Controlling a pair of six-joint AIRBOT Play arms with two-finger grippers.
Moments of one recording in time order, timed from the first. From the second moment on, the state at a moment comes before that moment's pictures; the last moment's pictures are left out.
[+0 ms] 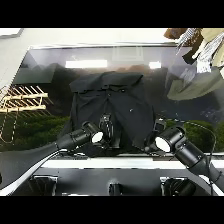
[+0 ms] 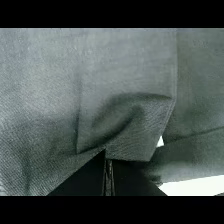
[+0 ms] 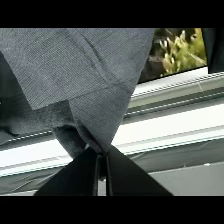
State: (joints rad) left arm -0.92 -1.51 1.08 1.34 -0.93 -2.26; right arm 0.65 -0.88 0.74 -1.51 1.29 2.53
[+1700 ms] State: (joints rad) left arm -0.96 -1.25 1.18 0.83 -0.94 -2.09; right arm 0.41 -1.12 1.60 -1.95 1.77 2.22
